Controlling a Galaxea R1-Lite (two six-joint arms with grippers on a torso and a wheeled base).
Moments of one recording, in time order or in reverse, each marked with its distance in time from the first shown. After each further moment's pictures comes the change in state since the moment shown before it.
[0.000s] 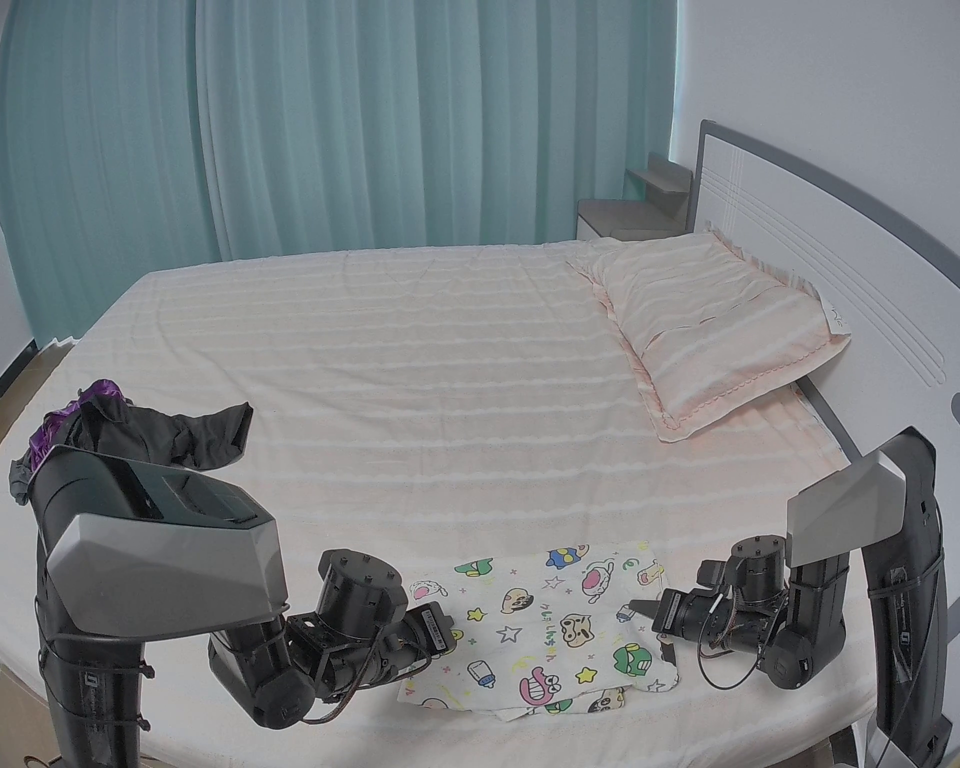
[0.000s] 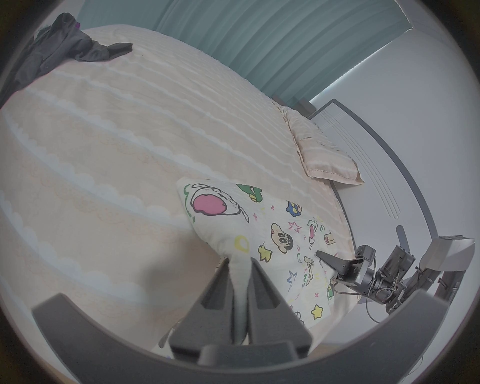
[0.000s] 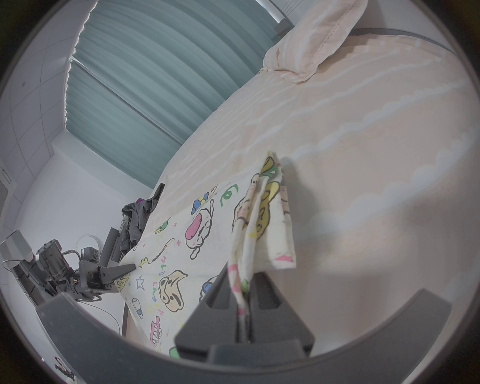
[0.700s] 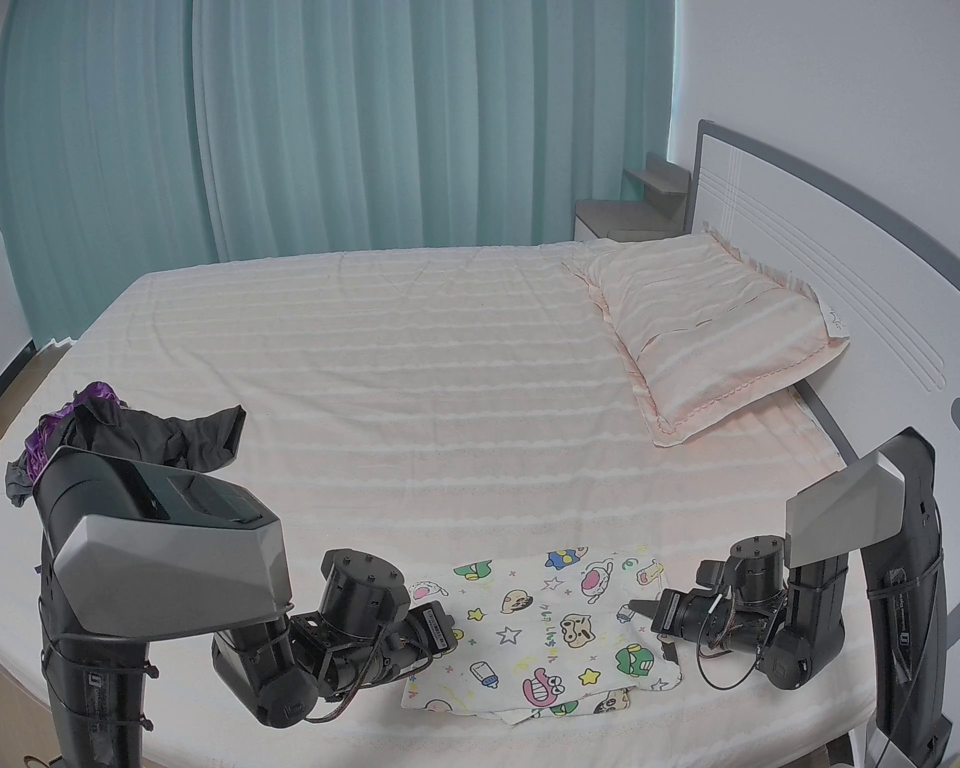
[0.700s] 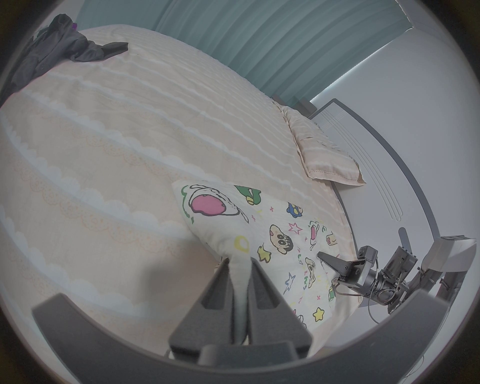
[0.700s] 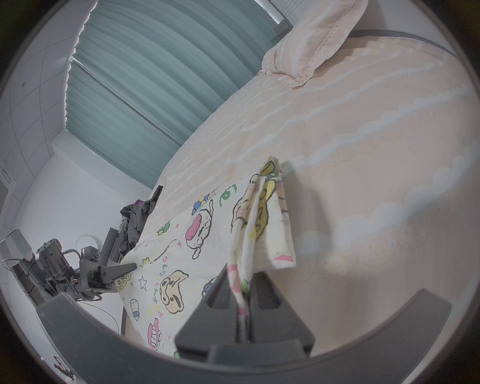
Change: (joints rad) left arm -0.002 0.012 -0.012 0.000 0.000 -0.001; right arm 0.004 0.002 -0.003 0.000 -0.001 0.000
